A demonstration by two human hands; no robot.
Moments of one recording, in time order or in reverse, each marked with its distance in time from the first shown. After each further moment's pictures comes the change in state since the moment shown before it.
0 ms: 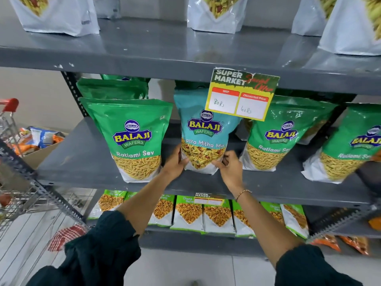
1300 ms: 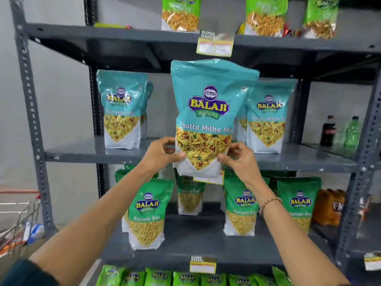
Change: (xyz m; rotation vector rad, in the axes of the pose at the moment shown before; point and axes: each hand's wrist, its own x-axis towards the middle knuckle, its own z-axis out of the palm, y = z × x) left_hand -0.200 0.256 -0.153 -0.142 0.129 0.637; right_hand -0.115 -0.289 -0.172 0.244 0.037 -0.604
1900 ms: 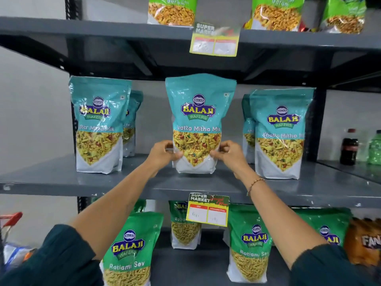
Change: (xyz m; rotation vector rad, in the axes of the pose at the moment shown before) left_hand 0.174 -0.067 0.016 0.046 0.080 -0.088; right_hand 0.172 0.084 0.019 -0.022 -0.018 0.181
